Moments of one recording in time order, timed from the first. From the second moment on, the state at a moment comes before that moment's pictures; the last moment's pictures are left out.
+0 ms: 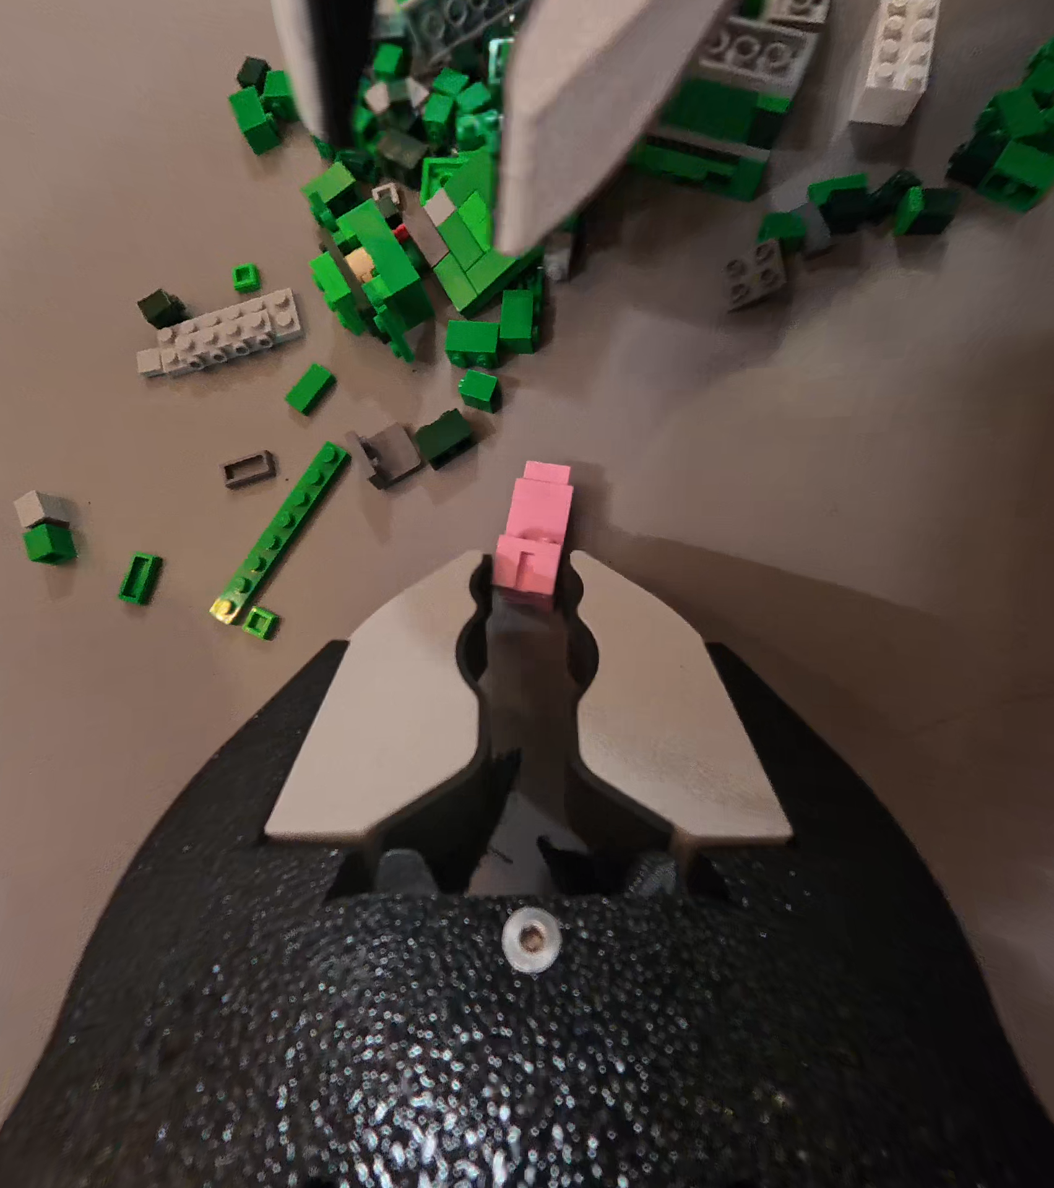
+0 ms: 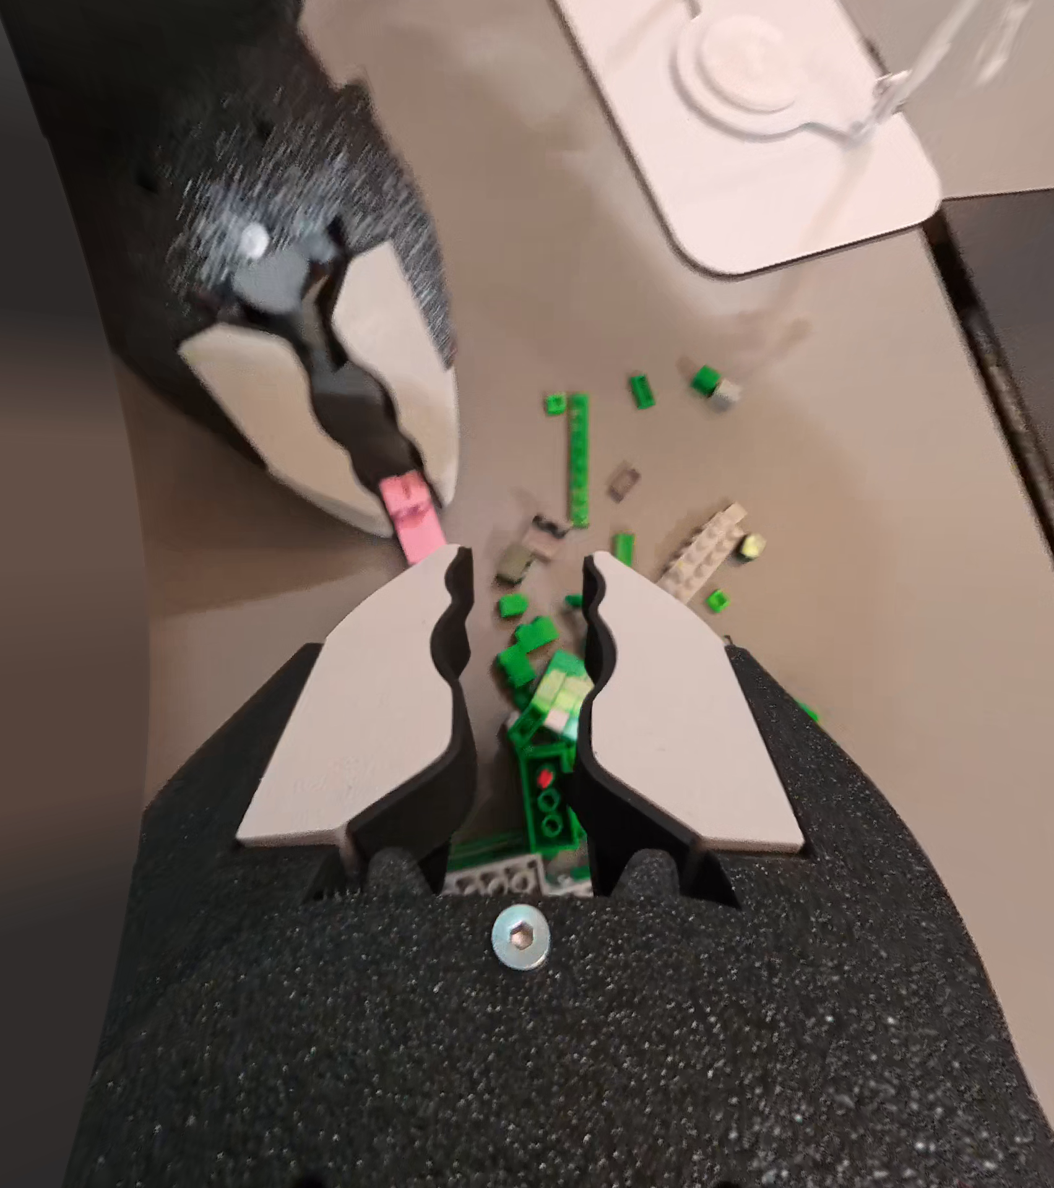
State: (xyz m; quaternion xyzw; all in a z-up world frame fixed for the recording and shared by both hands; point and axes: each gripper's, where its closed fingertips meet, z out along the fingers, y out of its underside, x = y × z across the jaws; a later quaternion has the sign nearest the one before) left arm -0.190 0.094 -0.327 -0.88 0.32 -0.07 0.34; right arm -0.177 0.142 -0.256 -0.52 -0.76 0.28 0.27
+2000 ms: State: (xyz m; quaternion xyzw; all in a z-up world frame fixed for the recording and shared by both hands) left arm -0.177 0.101 -0.301 -0.93 0.15 -0.07 0.32; right arm 0.325 0.303 -0.121 -0.80 -0.35 -0.12 0.47
